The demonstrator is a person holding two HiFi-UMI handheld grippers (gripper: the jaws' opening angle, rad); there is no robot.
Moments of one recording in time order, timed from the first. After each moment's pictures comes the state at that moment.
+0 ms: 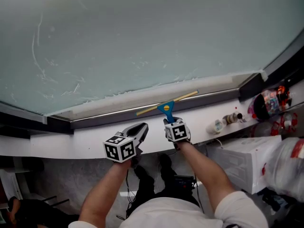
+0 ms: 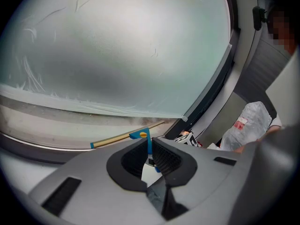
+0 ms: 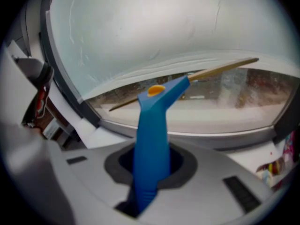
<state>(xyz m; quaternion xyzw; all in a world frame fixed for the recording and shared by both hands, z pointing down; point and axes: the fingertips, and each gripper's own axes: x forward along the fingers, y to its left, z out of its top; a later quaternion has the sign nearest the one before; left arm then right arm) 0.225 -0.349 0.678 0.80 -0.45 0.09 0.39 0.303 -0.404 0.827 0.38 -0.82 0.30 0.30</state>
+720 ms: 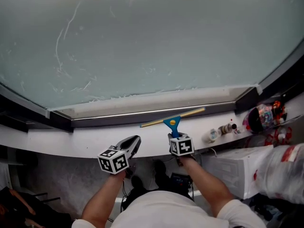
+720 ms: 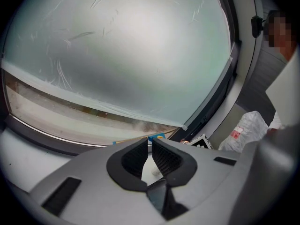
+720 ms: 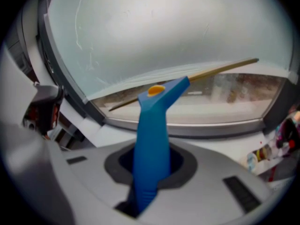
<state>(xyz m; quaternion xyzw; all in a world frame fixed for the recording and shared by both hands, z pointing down) 0.194 -0.288 0.654 0.78 -0.49 0.03 0.40 0.343 -0.333 0.792 0.38 -0.79 0.35 0.33</state>
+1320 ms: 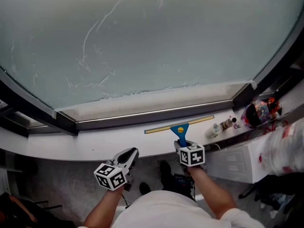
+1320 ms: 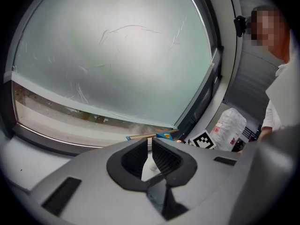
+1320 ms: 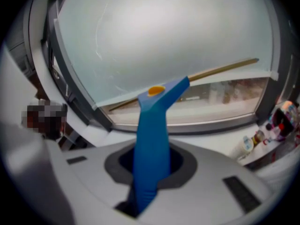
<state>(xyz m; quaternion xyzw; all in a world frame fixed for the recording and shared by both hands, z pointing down) 0.133 -0.173 0.602 0.81 -0.47 0.00 0.34 0.318 -0.234 0.720 0.41 -0.79 0.34 0.29</state>
